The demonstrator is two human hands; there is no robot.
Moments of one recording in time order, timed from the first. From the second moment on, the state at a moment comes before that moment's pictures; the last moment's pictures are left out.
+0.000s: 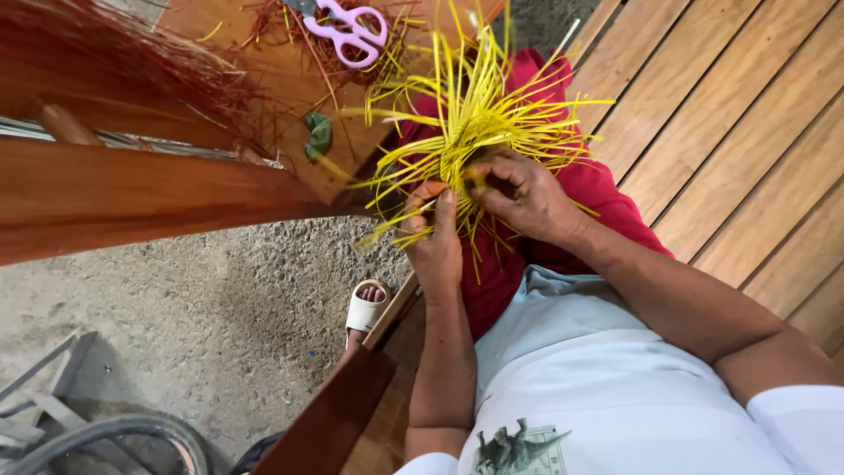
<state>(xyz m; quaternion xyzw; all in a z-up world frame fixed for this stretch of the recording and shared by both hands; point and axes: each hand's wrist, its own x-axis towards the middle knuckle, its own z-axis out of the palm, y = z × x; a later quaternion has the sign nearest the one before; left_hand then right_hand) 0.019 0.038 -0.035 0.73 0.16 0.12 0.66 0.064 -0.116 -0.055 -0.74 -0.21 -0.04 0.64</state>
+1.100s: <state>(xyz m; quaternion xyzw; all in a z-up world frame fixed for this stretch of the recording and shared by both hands) 0.017 0.046 -0.042 0.78 0.04 0.15 0.61 0.057 -0.114 -0.059 -0.70 -0.18 0.00 0.69</state>
